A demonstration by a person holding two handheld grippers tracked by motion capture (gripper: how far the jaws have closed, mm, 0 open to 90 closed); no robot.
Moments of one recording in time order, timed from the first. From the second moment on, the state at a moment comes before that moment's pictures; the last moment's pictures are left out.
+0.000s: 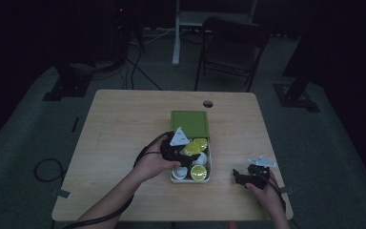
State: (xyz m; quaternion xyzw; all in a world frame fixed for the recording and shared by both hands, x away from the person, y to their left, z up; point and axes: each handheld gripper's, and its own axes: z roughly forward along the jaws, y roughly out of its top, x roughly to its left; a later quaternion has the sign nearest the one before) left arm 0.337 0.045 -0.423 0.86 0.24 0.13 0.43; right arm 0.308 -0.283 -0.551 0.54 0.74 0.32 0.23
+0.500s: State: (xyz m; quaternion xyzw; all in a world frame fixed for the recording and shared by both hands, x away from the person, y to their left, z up) left arm 0.328 0.073 -0.413 0.85 0.25 0.15 0.43; right arm 0.308 -0.283 -0.551 0.54 0.74 0.32 0.23
